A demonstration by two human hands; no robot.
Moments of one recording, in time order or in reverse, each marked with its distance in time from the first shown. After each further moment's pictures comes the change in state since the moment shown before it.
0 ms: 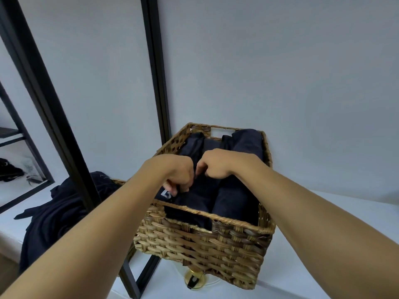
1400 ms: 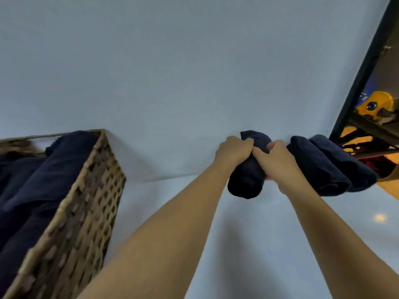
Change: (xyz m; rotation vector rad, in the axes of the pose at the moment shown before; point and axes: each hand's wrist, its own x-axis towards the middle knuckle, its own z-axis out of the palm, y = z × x) left_hand 0.126 0.449 0.127 -0.672 0.043 0.389; right_hand -0.291 0.309 0.073 0.871 0.908 1.100
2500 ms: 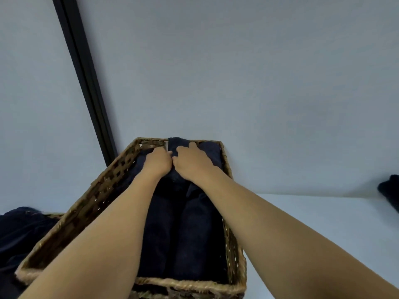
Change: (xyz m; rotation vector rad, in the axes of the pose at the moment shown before) left_hand -0.088 -0.206 -0.363 0.328 0.568 -0.106; right_hand -0.160 -0.234 0.307 -0.611 -0.408 -0.700
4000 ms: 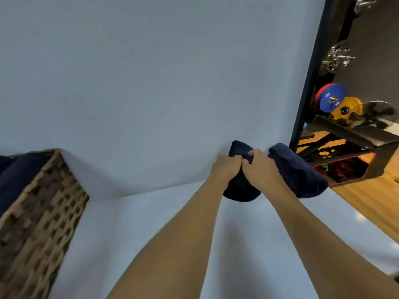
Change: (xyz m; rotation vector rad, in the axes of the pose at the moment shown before) left_hand -0.154 0.359 0.339 -0.461 -0.680 -0.009; right_hand -0.189 0.444 -0.128 0.211 0.358 0.664
